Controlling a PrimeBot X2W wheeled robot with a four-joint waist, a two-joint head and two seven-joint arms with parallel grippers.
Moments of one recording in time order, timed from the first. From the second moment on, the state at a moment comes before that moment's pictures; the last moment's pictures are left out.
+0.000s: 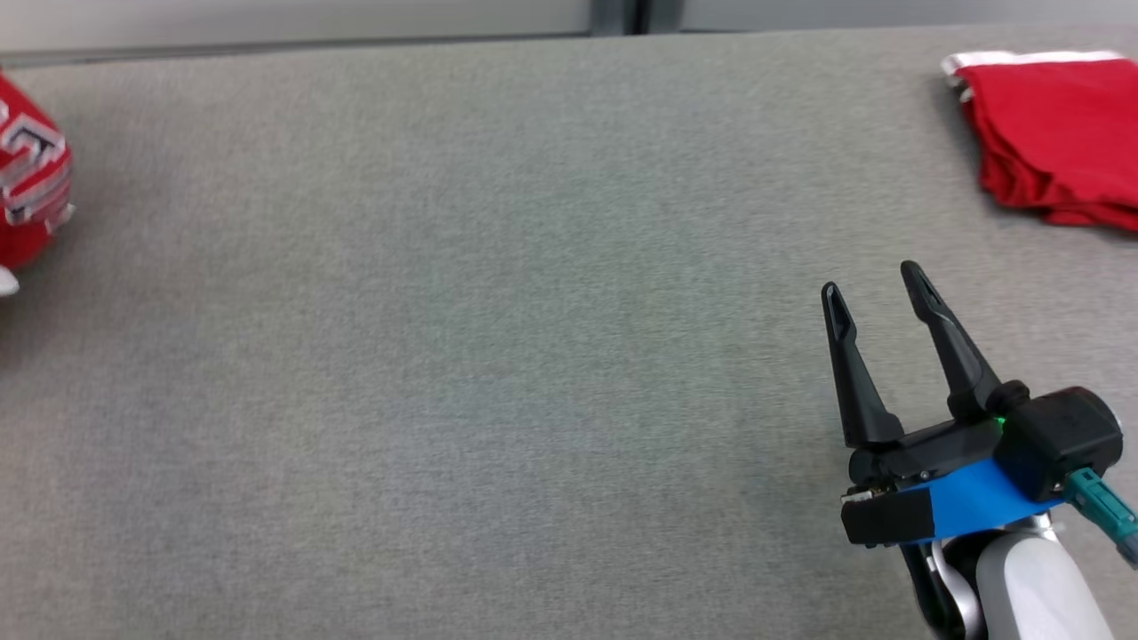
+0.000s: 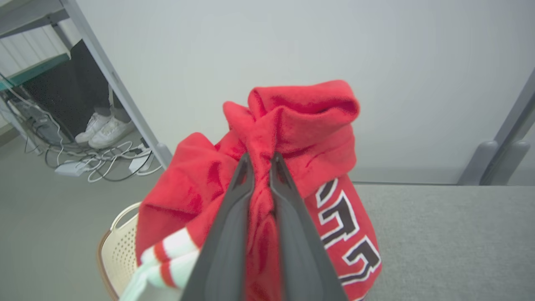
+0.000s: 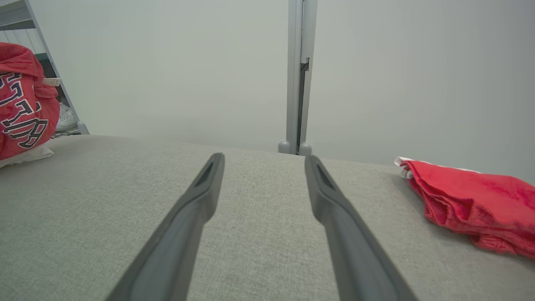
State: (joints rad) left arm -0.95 0.57 -0.14 0.95 -0.35 -0.13 -0.06; right arm -0.18 -0.07 0.08 -0.09 0.09 0.13 -0.12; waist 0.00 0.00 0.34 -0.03
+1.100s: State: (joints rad) left arm -0.86 0.29 -0.53 0.45 -0.30 -0.12 -0.06; right arm -0.16 -0.05 0.12 0.11 0.24 0.13 -0.26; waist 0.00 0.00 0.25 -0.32
